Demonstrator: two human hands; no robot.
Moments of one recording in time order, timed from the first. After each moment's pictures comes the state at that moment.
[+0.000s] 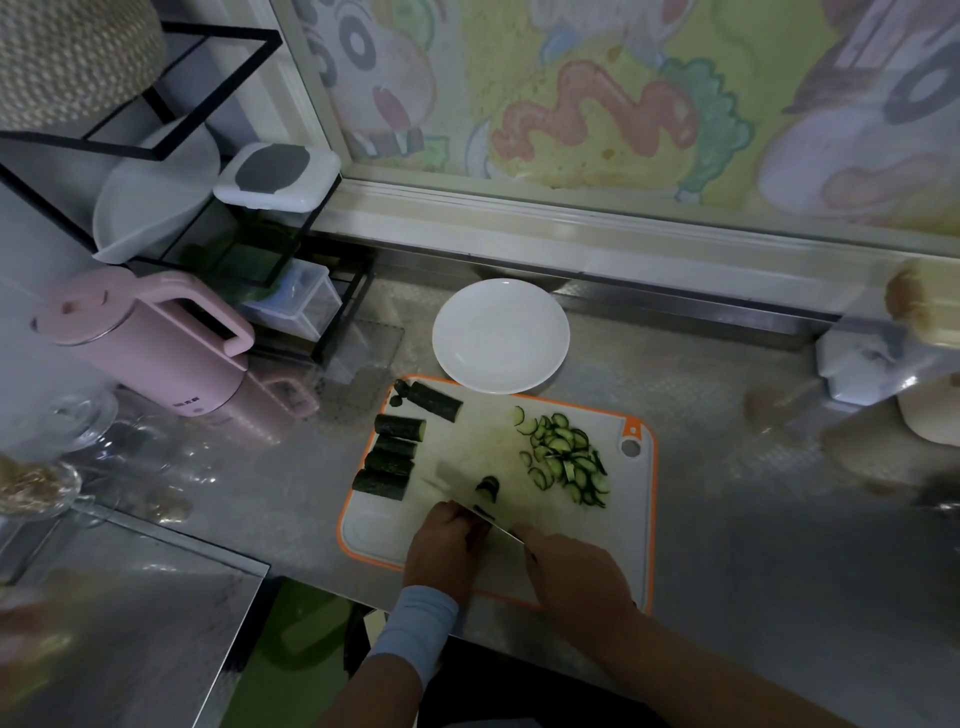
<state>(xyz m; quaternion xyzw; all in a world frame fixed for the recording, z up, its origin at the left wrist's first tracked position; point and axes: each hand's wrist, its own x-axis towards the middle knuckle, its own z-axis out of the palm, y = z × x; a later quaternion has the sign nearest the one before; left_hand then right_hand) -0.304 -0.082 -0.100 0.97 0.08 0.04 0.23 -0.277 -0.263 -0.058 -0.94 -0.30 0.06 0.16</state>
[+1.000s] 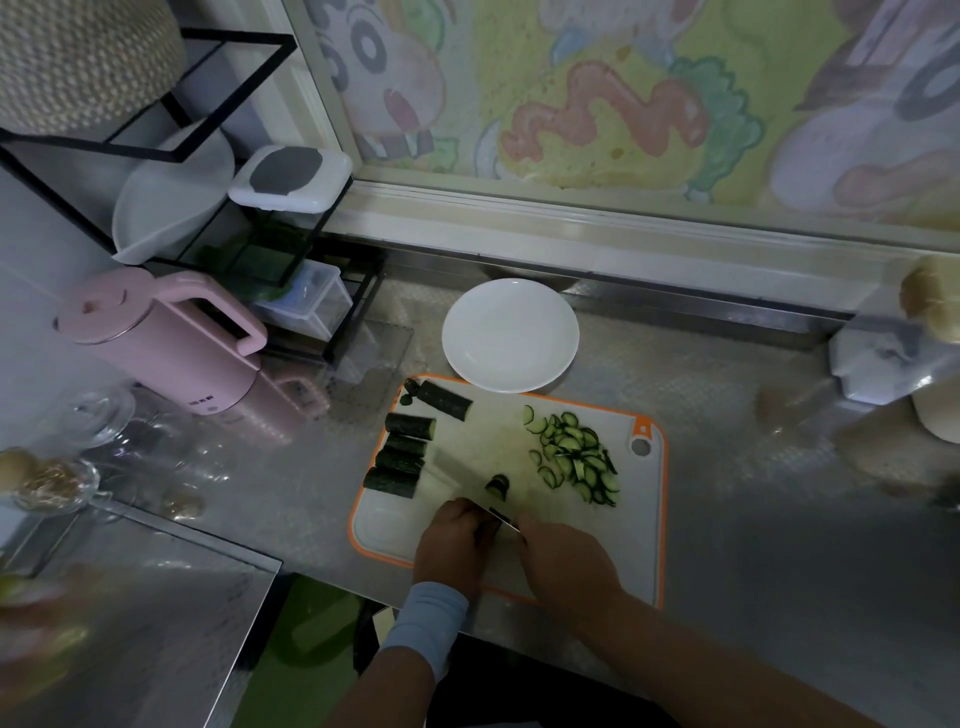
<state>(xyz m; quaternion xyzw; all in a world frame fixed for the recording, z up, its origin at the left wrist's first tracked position) -0.305 -0.082 -0.096 0.96 0.11 0.02 0.25 -0.271 -0.244 -0.082 -0.94 -0.32 0.01 0.15</state>
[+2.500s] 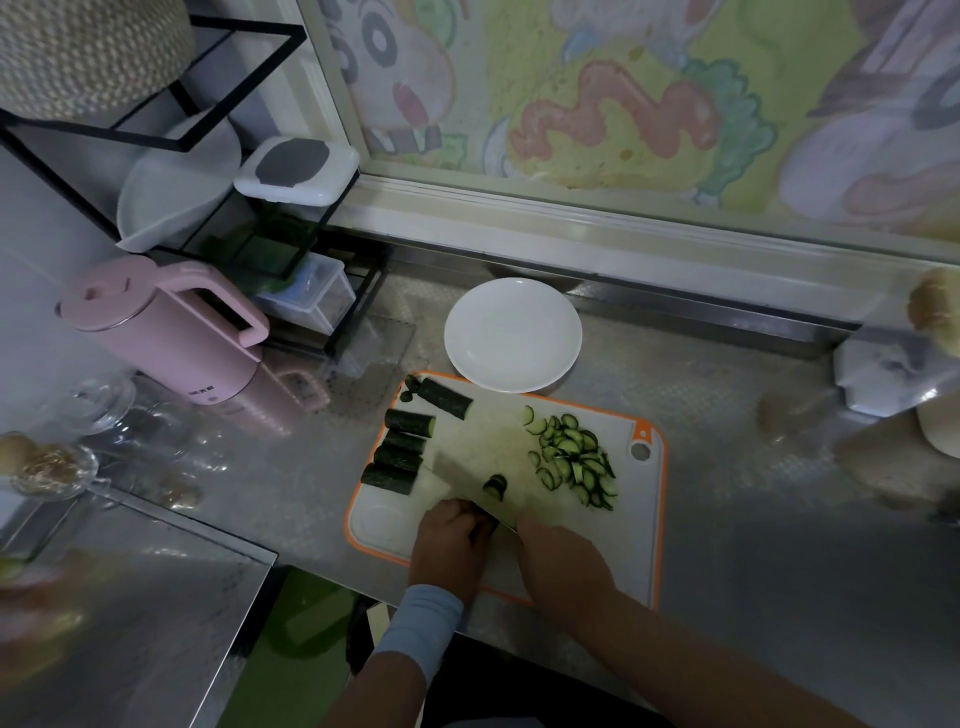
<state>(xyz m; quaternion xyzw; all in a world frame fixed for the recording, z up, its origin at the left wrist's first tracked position) -0.306 -0.082 -0.103 0.96 0.08 0.08 0.26 -0.266 -0.246 -0.090 -0.94 -0.33 0.04 0.13</state>
